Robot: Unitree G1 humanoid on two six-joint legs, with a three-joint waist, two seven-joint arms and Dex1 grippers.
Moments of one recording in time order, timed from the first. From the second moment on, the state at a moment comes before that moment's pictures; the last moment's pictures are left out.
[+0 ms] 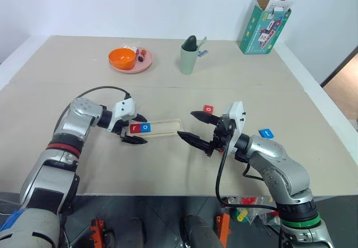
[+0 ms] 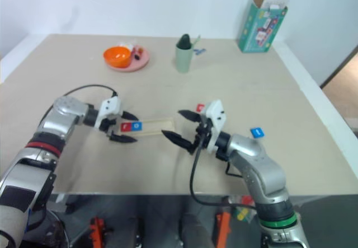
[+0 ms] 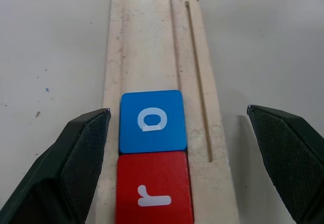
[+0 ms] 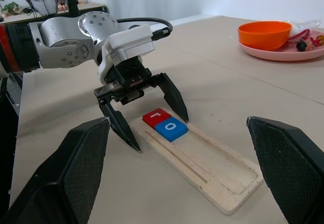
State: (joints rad) left arm -0.93 0.56 -0.23 0.87 -0.04 -0.12 -1.44; right arm -0.33 -0.43 0.06 -0.35 0.53 0.51 0.73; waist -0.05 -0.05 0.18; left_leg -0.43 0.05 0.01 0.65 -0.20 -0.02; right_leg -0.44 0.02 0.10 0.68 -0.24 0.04
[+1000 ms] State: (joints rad) left arm -0.95 0.53 -0.21 0.93 0.01 -0.14 -1.44; right arm -0.31 -0.44 0.06 -0.36 0.52 0.50 0.74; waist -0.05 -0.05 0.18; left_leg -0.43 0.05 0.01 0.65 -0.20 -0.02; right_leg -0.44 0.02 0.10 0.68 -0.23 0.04
